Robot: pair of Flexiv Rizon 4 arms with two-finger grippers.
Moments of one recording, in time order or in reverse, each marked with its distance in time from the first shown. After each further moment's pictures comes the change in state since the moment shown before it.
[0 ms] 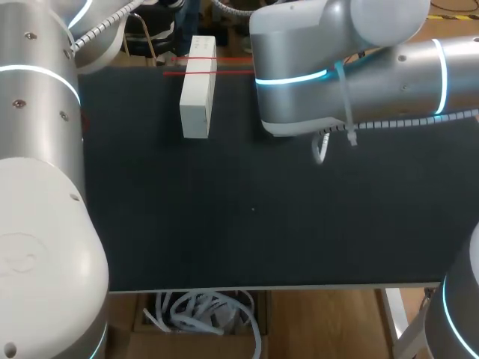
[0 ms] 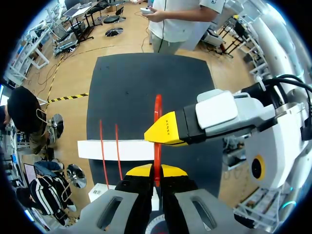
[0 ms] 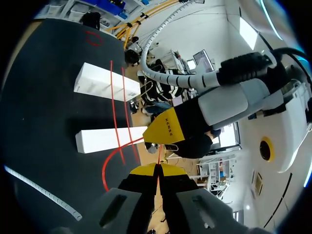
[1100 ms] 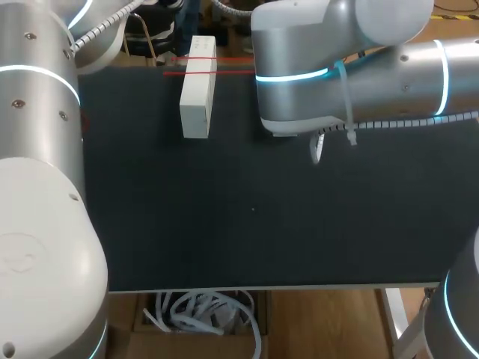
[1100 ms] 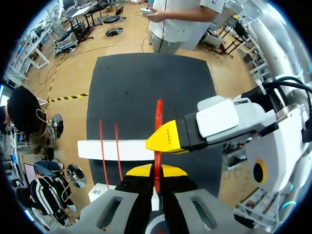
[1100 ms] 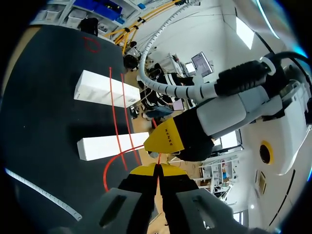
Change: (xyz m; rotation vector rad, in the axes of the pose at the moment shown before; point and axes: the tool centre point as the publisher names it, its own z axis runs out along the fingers) left arm 0.000 0.000 0.000 0.000 0.000 0.000; right arm 0.002 0.010 0.000 -0.039 0.008 0.037
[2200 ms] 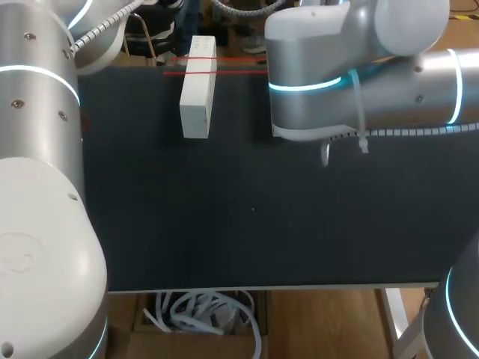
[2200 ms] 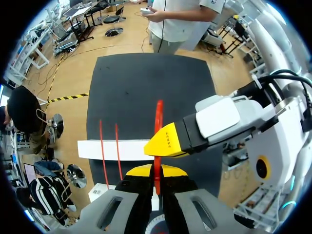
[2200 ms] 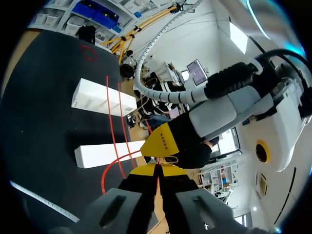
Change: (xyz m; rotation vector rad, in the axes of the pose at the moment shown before) left arm 0.000 0.000 0.000 0.000 0.000 0.000; right arm -0.004 0.006 0.001 -0.084 -0.030 0.023
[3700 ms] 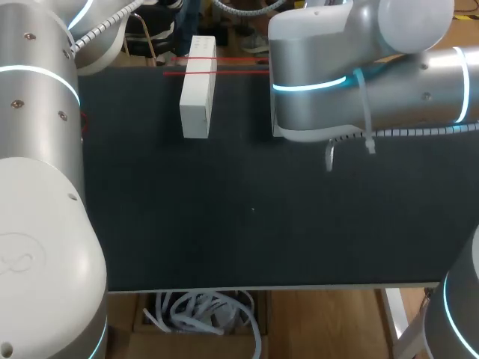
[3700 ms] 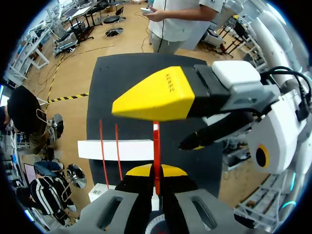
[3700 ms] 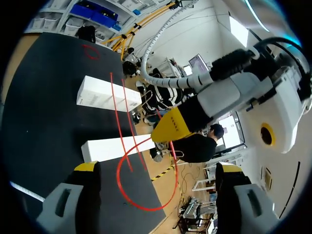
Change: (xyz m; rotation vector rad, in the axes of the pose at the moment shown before) left arm 0.000 0.000 0.000 0.000 0.000 0.000; right arm 0.013 -0.018 -0.010 0.046 0.042 0.043
